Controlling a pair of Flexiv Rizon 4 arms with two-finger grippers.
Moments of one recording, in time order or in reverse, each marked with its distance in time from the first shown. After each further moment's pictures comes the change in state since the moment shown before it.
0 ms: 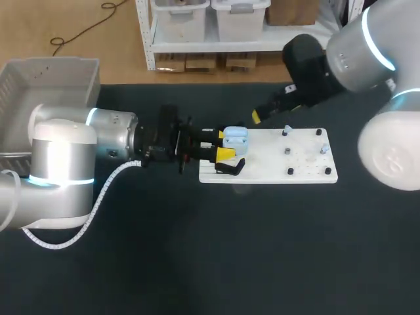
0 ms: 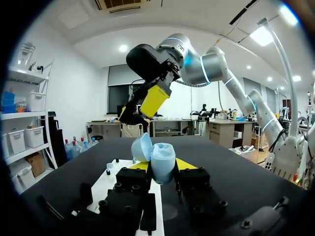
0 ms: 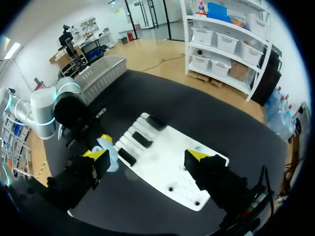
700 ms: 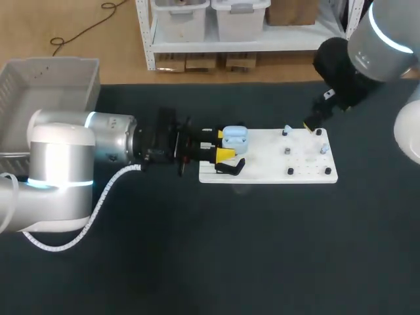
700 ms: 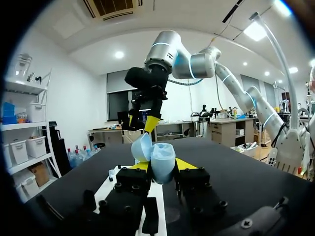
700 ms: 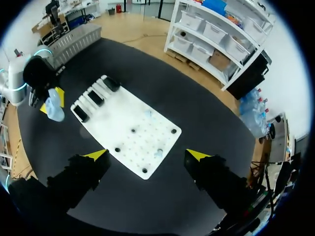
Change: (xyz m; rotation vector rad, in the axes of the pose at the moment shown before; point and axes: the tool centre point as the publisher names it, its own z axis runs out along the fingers) left arm -0.005 -0.003 -0.001 -0.013 -0.034 0.070; right arm 0.058 -0.085 -0.032 0.252 0.272 -0.104
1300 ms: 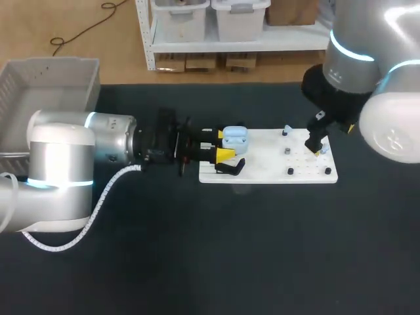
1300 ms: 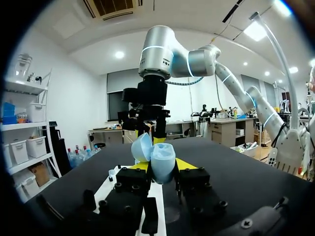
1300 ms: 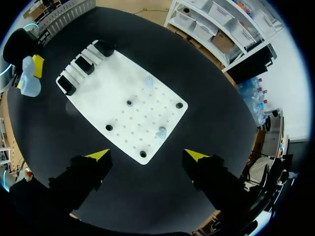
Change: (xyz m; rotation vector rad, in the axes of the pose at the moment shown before) left arm 0.000 -0.001 0.000 -0.002 0.001 0.000; right arm 0.035 0.006 0.035 0.047 0.234 -0.022
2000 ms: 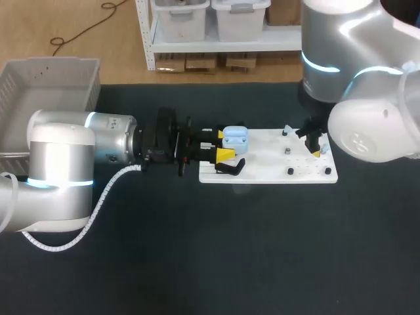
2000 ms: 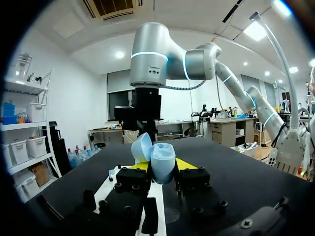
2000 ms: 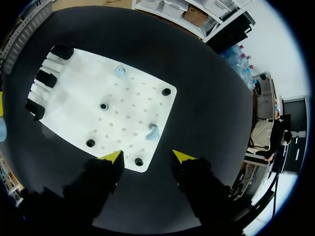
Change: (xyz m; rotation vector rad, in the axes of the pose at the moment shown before) left arm 0.000 0.000 0.000 0.000 0.000 0.000; right arm -0.003 -0.009 0.034 0.105 0.096 0.260
